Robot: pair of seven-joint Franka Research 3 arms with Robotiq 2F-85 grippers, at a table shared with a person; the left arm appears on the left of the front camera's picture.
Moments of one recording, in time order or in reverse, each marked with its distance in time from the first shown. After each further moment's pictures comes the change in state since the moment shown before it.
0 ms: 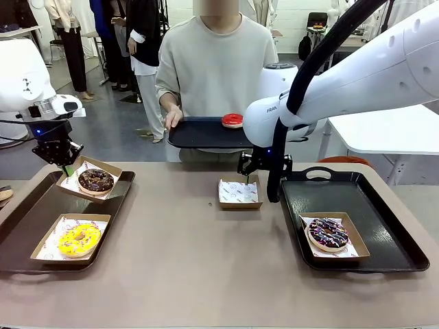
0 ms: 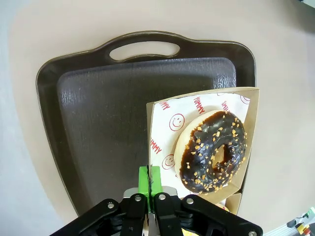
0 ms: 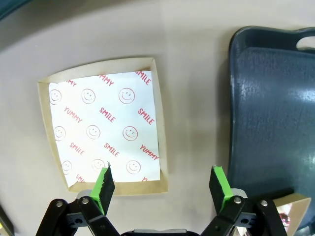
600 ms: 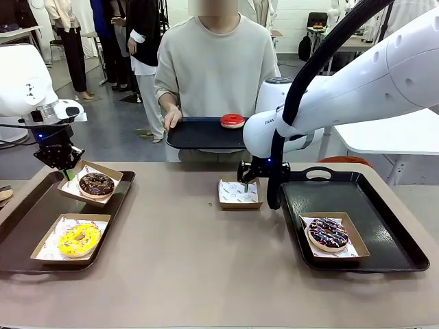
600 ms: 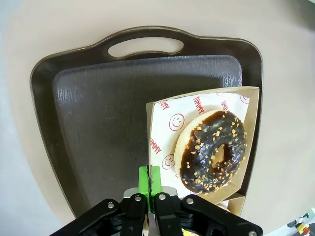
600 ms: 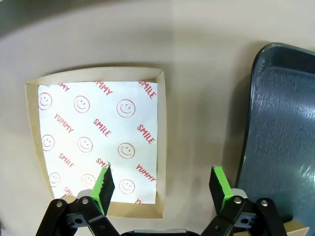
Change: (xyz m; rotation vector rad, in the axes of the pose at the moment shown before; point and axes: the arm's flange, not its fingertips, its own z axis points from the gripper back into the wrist) left arm 0.001 0.001 -0.014 -0.001 0.021 0.003; right arm 0.009 -0.006 -0.028 0.022 -0.004 0.084
